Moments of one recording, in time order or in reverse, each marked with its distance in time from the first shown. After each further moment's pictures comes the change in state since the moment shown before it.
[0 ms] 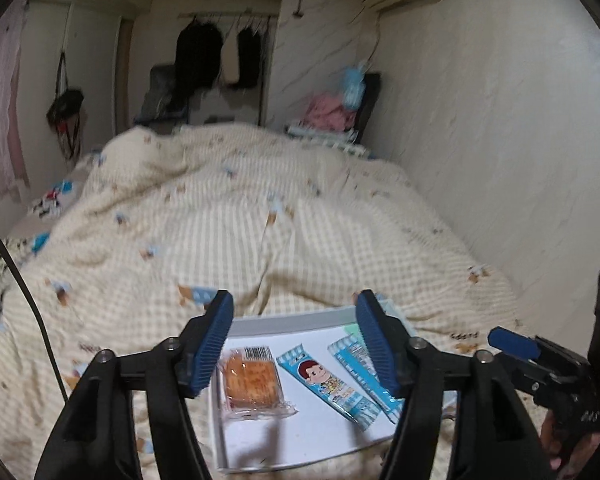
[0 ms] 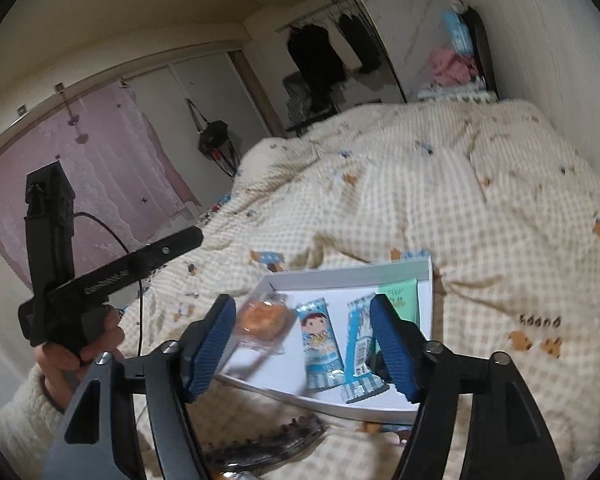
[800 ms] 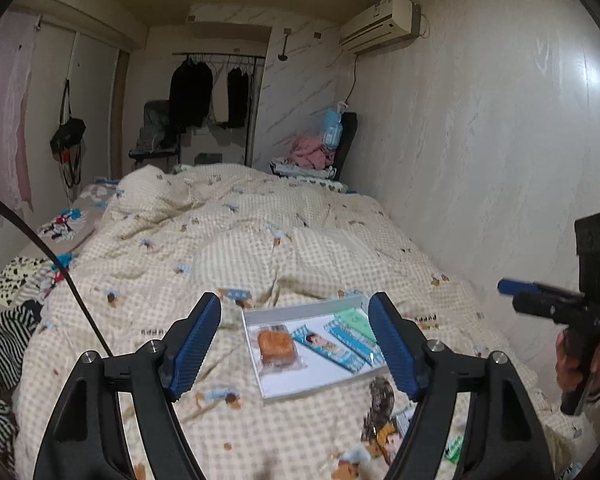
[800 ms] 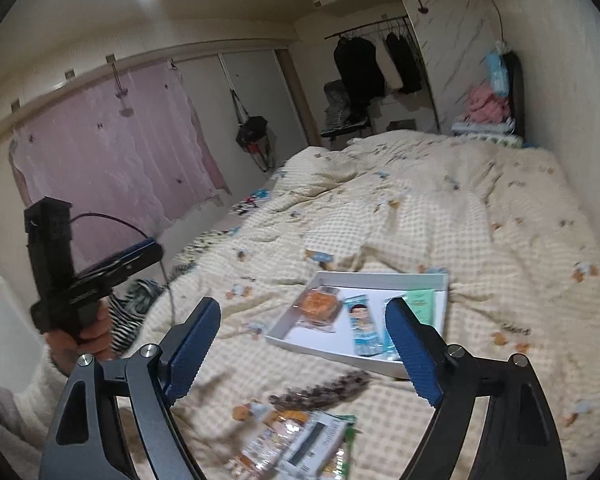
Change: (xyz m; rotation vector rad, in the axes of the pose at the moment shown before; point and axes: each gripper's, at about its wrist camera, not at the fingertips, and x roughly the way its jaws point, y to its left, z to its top) left arm -0.155 0.039 -0.038 0.013 -0.109 -0.068; right arm -0.093 0.079 -0.003 -0.159 0.000 -0.009
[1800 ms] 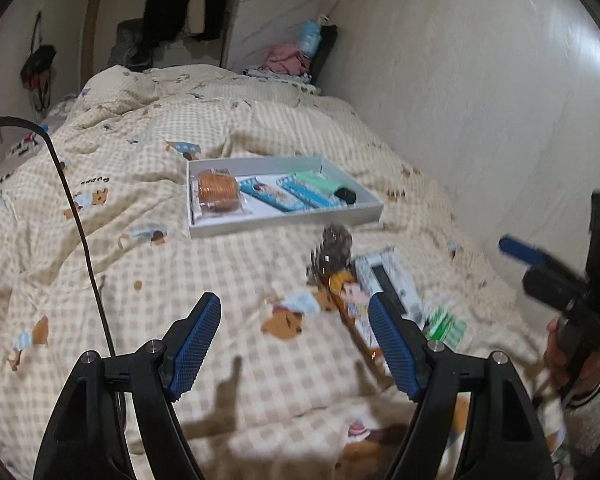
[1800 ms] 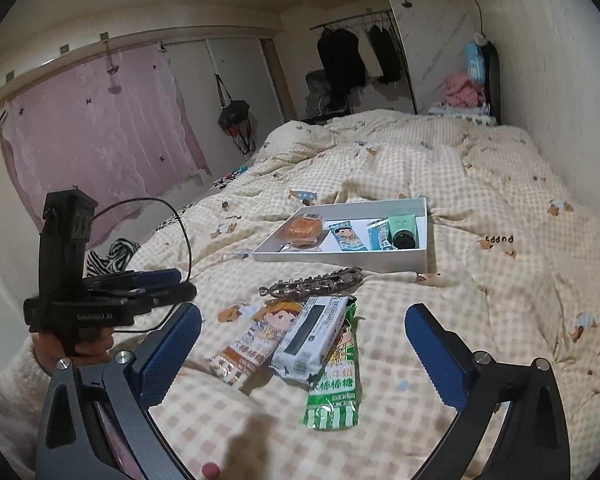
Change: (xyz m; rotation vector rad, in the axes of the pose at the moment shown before) left arm 0.021 -0.055 -0.137 -0.007 0.306 -0.089; right arm -0.020 0.018 -0.125 0.010 0.011 -0.060
